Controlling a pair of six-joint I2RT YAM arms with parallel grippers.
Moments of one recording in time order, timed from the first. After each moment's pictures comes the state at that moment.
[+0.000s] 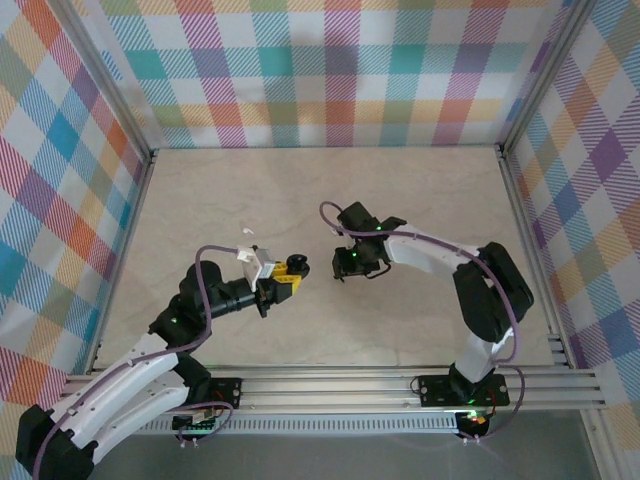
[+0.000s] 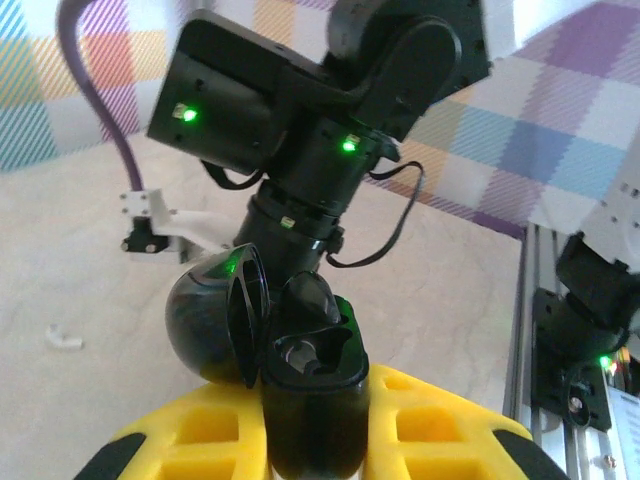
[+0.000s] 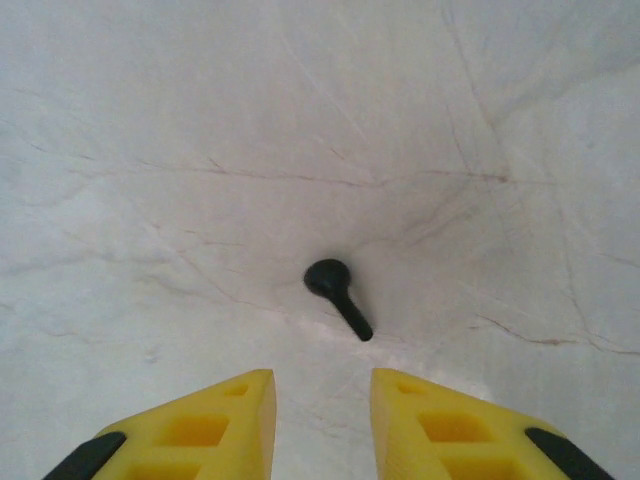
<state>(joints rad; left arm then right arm) -0.63 0.69 0.47 0.08 0.50 -0.05 0.68 1.71 1.18 -0.64 -0.17 0.46</state>
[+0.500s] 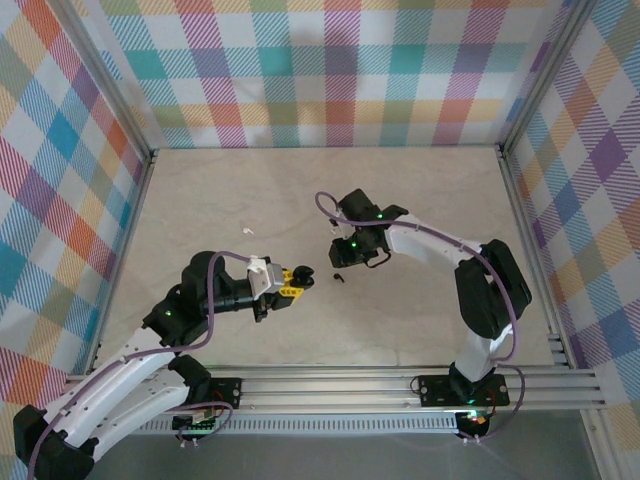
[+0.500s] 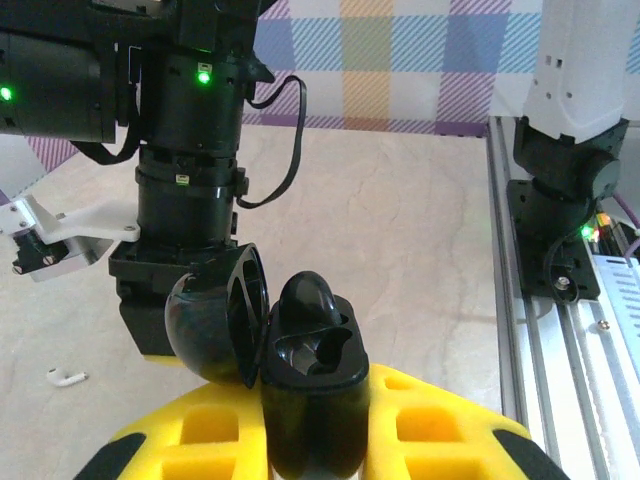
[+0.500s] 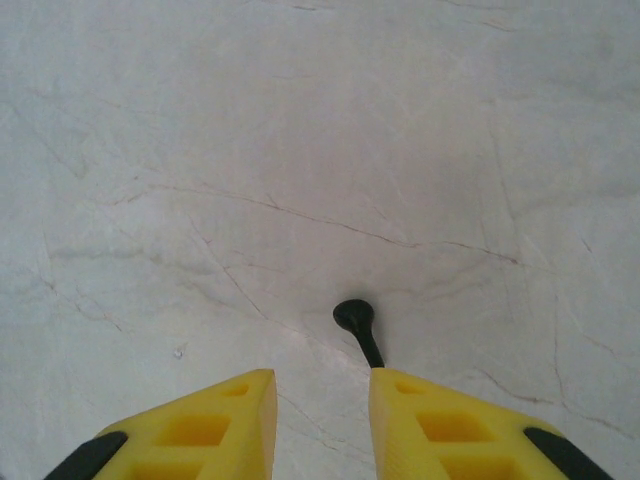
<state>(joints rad) -0.64 0.70 0.57 -0.17 0.60 0.28 0.67 1.77 1.30 -0.71 -0.23 0.25</state>
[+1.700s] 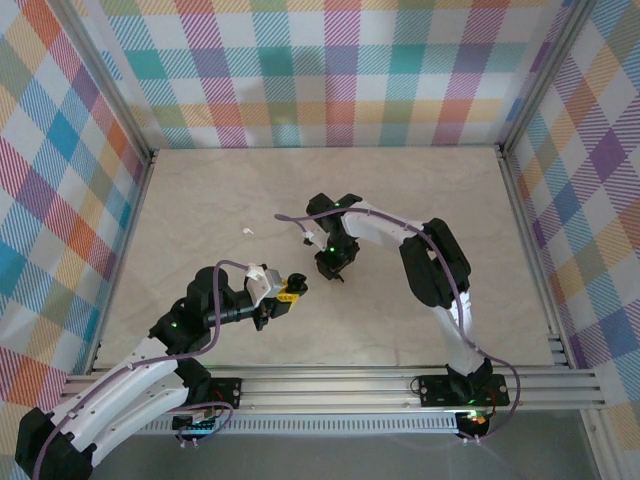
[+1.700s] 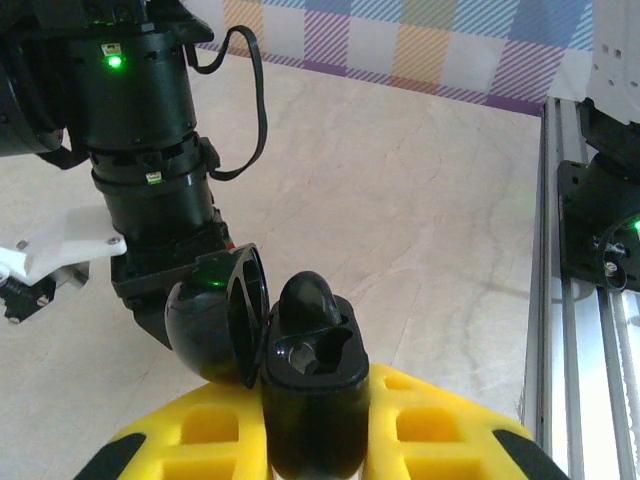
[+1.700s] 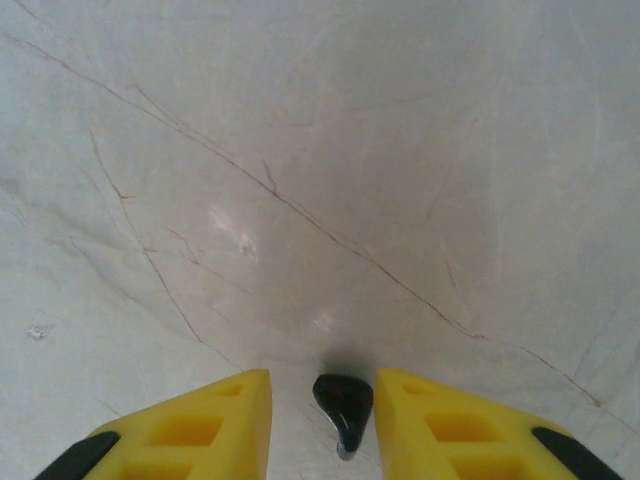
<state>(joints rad) -0.64 0.65 0.40 -0.08 0.49 0.16 0.73 2.16 1.70 -1.07 -0.14 -0.12</state>
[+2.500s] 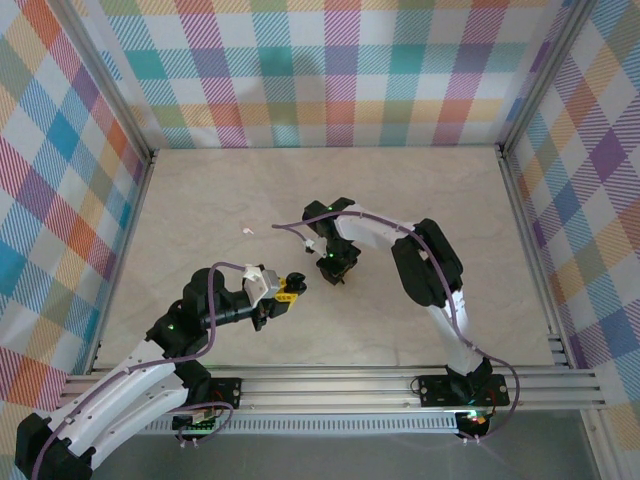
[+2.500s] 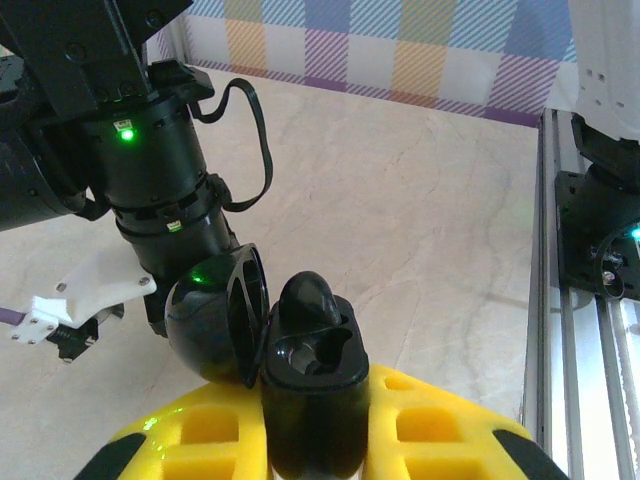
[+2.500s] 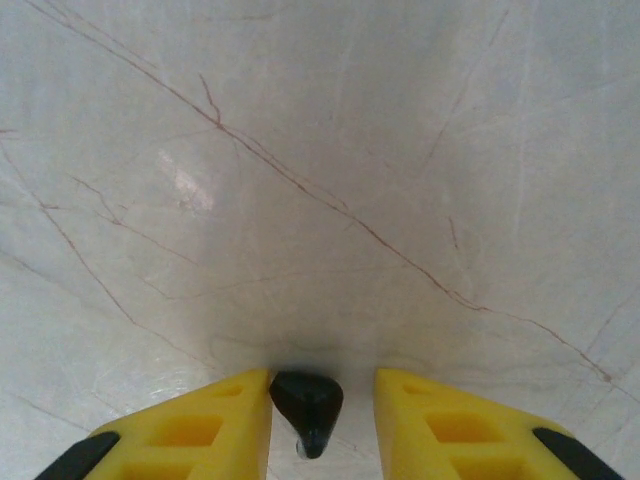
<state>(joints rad) -0.64 0.62 0.40 -0.09 0.49 0.16 0.76 2.21 1.73 -1.15 -0.04 -0.13</state>
